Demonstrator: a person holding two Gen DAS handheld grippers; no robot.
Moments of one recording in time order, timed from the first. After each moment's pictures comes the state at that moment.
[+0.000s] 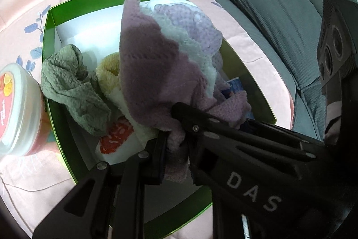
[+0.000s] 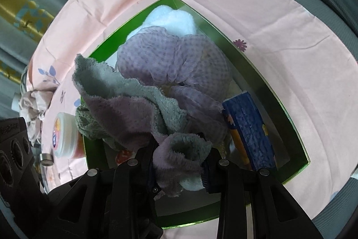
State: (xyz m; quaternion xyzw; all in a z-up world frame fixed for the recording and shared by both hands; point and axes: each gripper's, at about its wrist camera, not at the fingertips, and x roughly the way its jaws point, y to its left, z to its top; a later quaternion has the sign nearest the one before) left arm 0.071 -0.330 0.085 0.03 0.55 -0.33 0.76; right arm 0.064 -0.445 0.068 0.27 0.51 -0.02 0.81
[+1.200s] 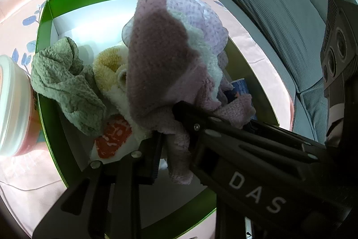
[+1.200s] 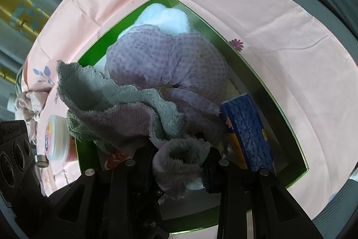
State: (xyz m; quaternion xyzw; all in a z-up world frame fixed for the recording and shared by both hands) left arm 0.080 -0.333 0.075 0.01 0.56 -0.33 0.76; right arm 0.070 -0.446 0.065 0.27 0.52 -0.03 0.81
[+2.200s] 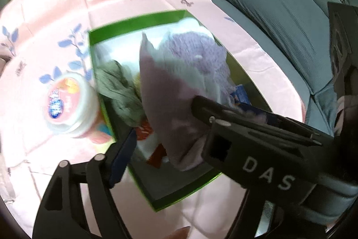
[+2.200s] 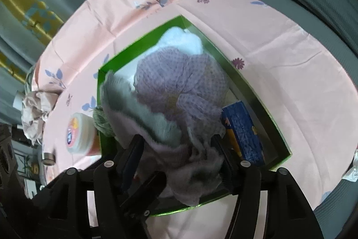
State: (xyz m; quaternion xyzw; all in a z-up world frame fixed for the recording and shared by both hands) left arm 0.044 -0.307 0.128 0.06 0.50 -0.27 0.82; right arm 0.045 -0.434 0.105 0.26 0.47 -0.03 0.84
